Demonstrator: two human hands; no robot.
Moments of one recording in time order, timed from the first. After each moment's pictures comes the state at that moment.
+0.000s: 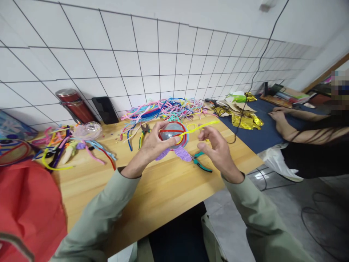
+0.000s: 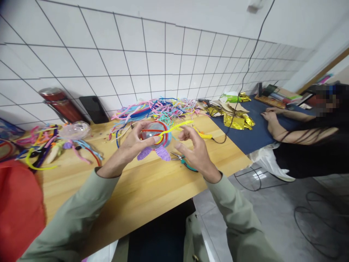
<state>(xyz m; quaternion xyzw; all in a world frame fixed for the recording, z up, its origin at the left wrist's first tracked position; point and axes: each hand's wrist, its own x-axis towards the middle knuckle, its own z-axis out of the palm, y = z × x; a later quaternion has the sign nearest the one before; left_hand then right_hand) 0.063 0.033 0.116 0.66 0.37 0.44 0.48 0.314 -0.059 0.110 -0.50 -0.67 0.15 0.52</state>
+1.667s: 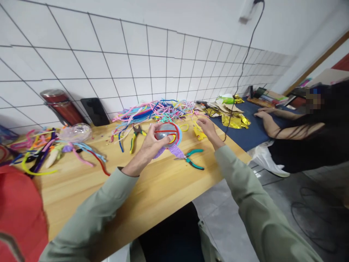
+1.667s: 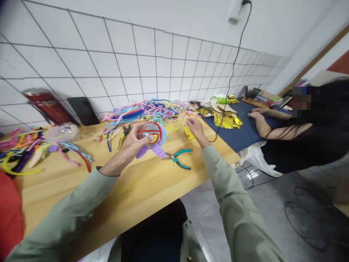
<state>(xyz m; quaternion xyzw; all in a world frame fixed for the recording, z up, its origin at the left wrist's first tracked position) 0.090 0.030 0.097 0.58 0.37 0.47 0.55 0.417 0.063 0.072 -0.73 -0.55 0.10 0.40</state>
